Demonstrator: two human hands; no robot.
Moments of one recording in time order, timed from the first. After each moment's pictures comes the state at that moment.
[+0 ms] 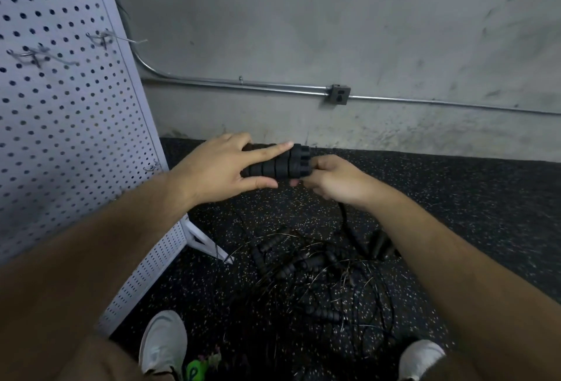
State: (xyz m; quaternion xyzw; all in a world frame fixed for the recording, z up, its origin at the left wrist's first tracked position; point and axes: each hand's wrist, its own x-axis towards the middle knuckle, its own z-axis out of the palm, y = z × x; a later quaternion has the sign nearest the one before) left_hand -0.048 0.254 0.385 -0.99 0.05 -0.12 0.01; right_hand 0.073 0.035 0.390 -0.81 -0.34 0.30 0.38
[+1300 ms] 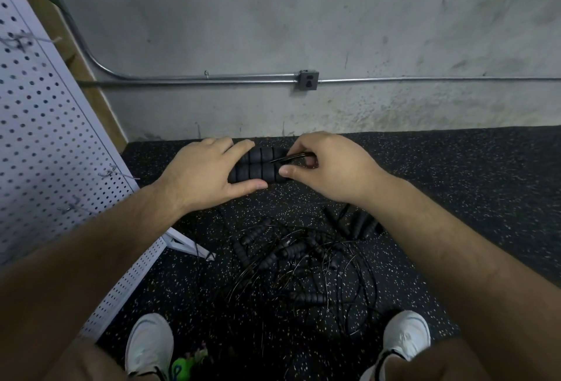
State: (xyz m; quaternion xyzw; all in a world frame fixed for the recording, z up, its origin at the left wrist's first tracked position) left_hand -0.019 0.197 0.359 -0.97 0.06 -0.22 0.08; right_hand 0.067 -0.042 0.413 -0.88 -0.42 -0.02 0.19
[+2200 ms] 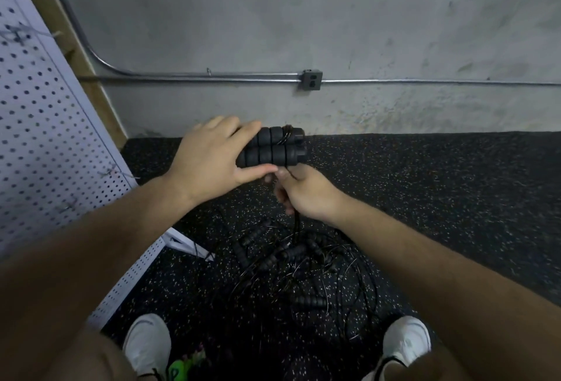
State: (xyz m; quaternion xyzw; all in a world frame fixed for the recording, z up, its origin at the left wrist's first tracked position) left_hand -0.007 0.192 0.373 -0.95 0.04 -0.29 0.06; right_hand 0.061 -0.002 0.360 -0.81 -0.30 0.26 0.42
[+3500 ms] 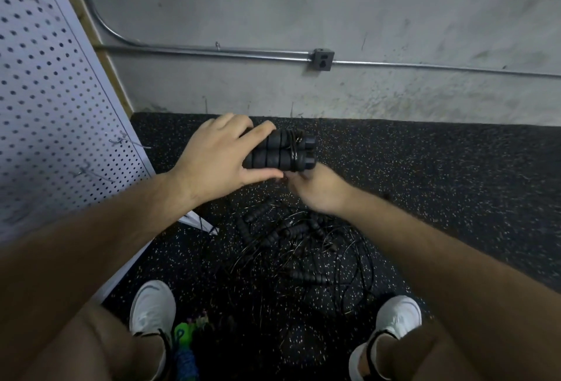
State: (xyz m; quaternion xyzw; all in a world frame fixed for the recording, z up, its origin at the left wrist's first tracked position) left_hand -0.041 0.186 0.348 -0.96 0.06 -0.26 0.04; right_hand 0.049 -0.015 0.342 -0.85 -0.38 0.23 0.28
